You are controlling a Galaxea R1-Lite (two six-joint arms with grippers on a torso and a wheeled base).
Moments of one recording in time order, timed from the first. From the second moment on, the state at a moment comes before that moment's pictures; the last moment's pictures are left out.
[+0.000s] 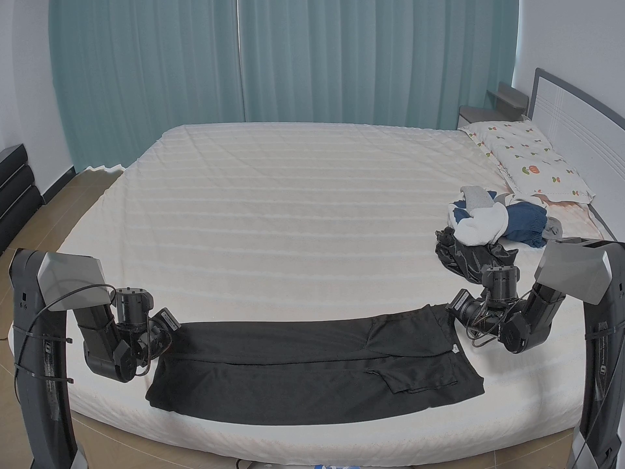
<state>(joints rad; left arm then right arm) 0.00 2.45 -0.66 -1.21 0.10 -0.68 0.11 2.45 -0.87 -1.01 0.08 0.84</state>
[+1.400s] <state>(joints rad) 0.02 2.35 -0.50 -1.14 -0.13 -0.30 0.07 2.42 -0.70 -1.20 0.14 0.94</state>
